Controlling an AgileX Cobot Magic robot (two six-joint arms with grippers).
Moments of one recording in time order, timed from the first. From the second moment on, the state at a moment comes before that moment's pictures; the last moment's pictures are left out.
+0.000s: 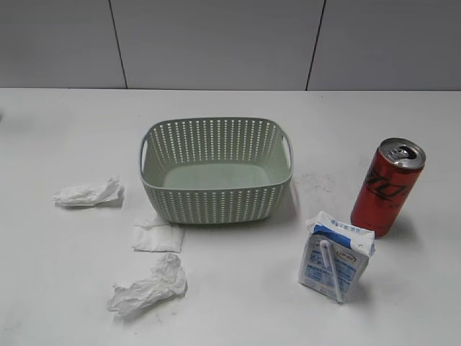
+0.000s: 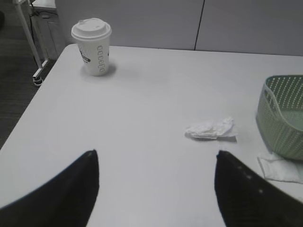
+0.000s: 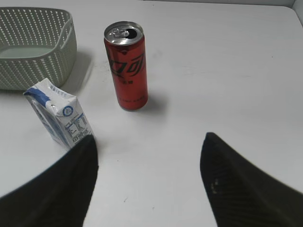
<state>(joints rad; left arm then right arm) -0.03 0.04 -0.54 -0.08 0.99 0.03 0.16 0.00 -0.42 0.02 0.95 0.03</state>
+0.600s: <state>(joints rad) -0.10 0.50 -0.74 -0.08 0.81 0.03 0.16 0.00 -0.42 0.04 0.95 0.03</state>
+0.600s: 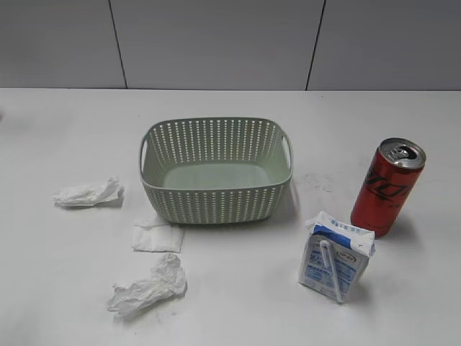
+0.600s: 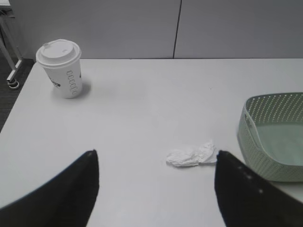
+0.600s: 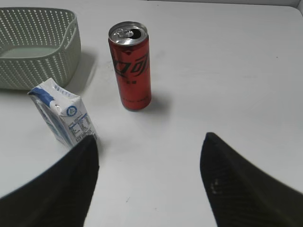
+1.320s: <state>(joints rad) -0.15 1.21 -1.23 -0.17 0.92 0.03 0.16 0.00 -0.42 -0.01 0.95 0.03</state>
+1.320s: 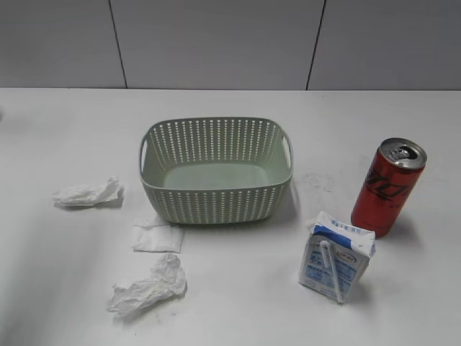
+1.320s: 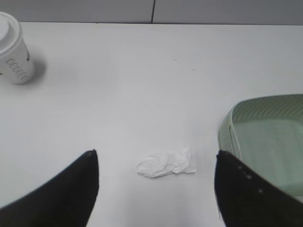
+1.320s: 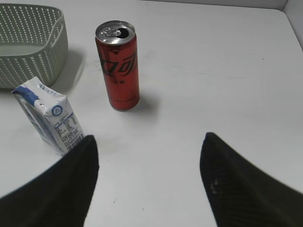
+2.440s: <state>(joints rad) -0.49 1.97 -1.63 -0.06 1.13 -0.30 0.16 0.00 -0.42 -0.01 0.95 0.03</state>
